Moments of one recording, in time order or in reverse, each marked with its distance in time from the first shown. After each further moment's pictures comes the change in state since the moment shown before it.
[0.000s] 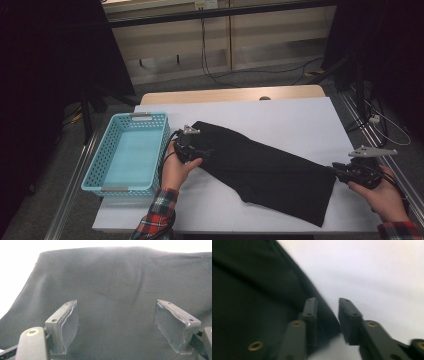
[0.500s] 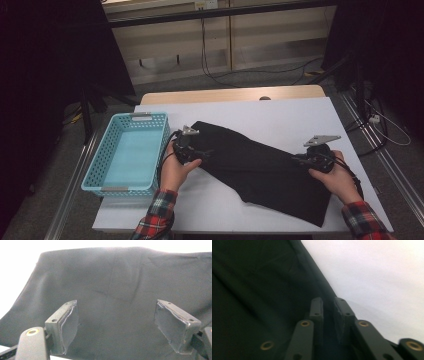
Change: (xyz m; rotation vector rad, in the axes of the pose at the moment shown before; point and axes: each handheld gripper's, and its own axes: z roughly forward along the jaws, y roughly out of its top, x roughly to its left) left arm 0.000 -0.002 -0.005 -0.005 0.000 0.009; right arm 0.042 0.039 0.074 0.068 0.084 -0.114
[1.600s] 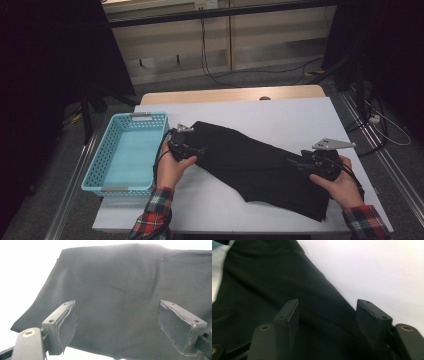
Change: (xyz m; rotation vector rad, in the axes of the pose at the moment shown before) left arm 0.019 0.001 -0.003 0.021 0.047 -0.044; right arm 0.022 -0.006 -0.031 -0.200 0.028 0.080
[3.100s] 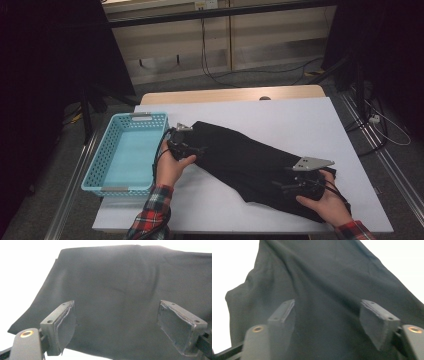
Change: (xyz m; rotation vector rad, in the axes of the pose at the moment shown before) left arm 0.004 0.005 0.002 -0.020 -0.011 -0.006; right arm 0.049 -0.023 0.014 0.064 0.113 -0.132
